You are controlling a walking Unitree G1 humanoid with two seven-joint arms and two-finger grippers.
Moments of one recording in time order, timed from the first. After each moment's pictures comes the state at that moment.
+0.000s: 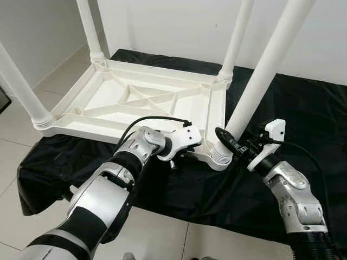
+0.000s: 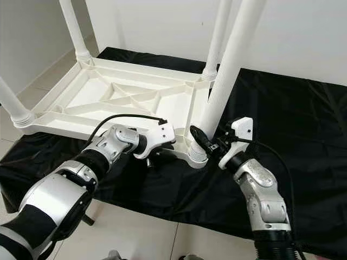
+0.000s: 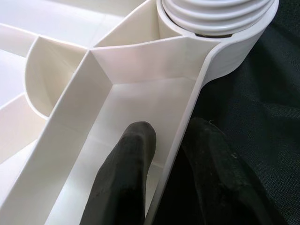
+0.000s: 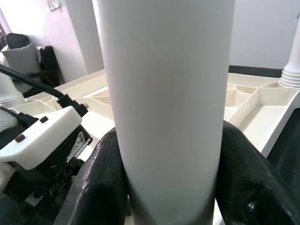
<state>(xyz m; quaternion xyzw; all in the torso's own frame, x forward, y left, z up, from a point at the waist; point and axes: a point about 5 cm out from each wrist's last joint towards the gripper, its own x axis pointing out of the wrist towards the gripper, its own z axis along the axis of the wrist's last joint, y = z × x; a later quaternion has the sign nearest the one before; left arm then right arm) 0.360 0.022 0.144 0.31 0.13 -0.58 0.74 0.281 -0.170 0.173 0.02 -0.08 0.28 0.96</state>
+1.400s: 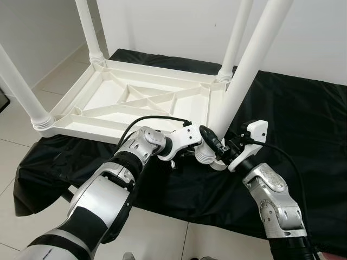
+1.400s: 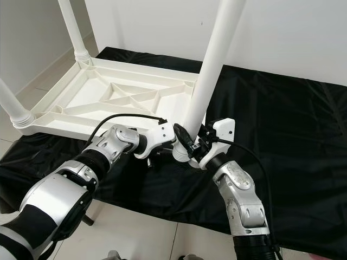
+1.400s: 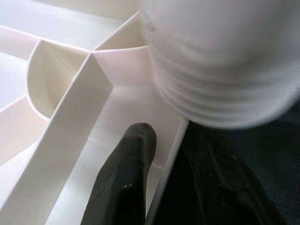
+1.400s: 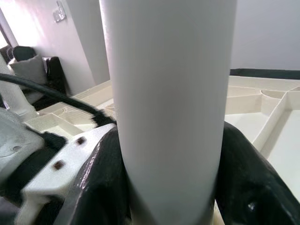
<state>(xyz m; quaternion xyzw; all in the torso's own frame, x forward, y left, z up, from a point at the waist) 0.360 0.020 0.145 0.31 0.12 -0.58 0.74 0.283 -0.148 0.182 0.03 -0.11 0.25 0.96</state>
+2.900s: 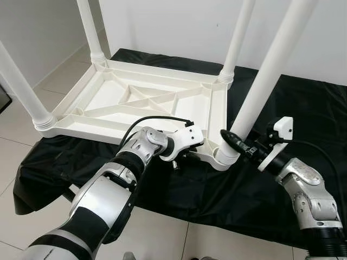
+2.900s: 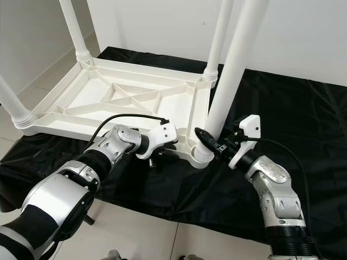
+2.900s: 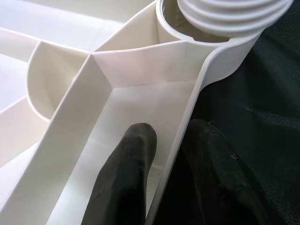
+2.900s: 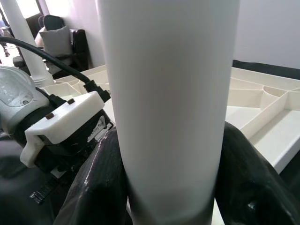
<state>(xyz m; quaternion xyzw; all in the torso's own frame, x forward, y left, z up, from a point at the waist) 0.359 0.019 0.145 0.31 0.12 -0.58 0.74 0.281 -0.190 0.181 -0.02 -0.08 0.35 0.93</state>
